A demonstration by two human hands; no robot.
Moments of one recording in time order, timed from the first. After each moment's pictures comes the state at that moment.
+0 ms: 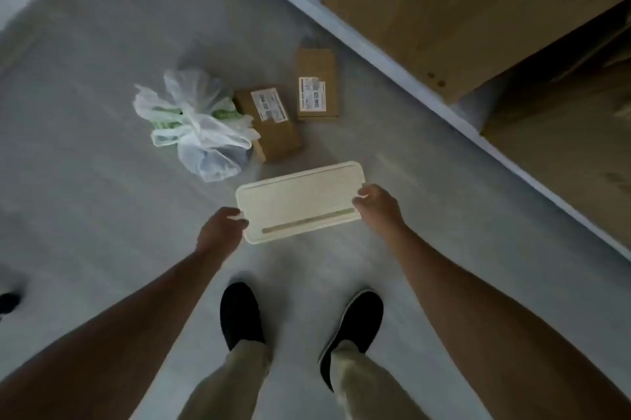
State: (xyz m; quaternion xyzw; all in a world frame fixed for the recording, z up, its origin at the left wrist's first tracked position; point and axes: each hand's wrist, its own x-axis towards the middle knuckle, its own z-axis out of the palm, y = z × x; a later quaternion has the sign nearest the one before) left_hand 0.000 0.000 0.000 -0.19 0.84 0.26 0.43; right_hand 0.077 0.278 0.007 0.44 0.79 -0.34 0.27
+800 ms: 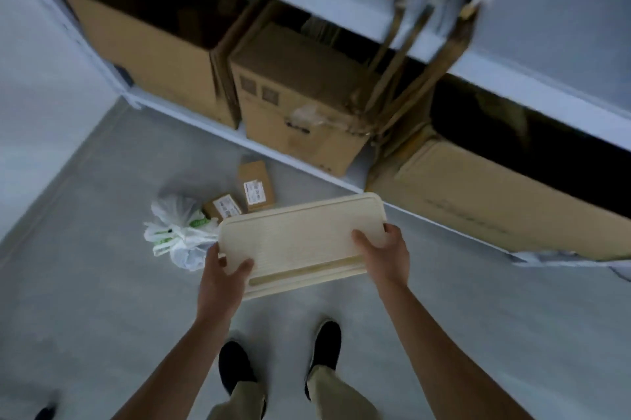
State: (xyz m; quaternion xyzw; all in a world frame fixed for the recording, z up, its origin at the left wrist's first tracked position) left_hand 0.027 0.095 0.368 -0.10 0.83 0.43 0.34; right_hand 0.157 0.324 0.383 0.63 0.66 -0.40 -0.03
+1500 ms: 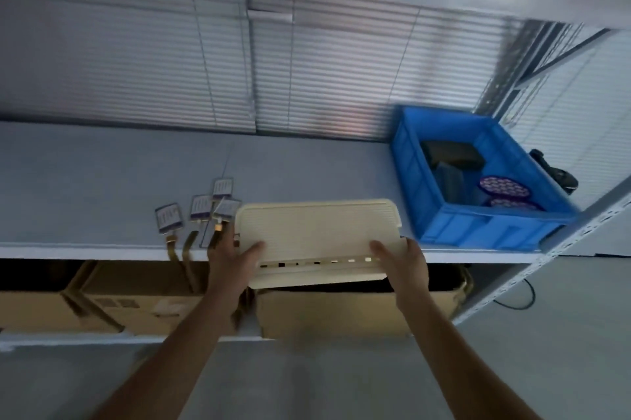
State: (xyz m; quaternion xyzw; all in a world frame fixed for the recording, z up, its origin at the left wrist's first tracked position) left_hand 0.104 0.503 0.722 0.19 0.76 0.54 0.30; right_hand 0.339 0.640 0.723 0.65 0.57 -0.41 -0.29
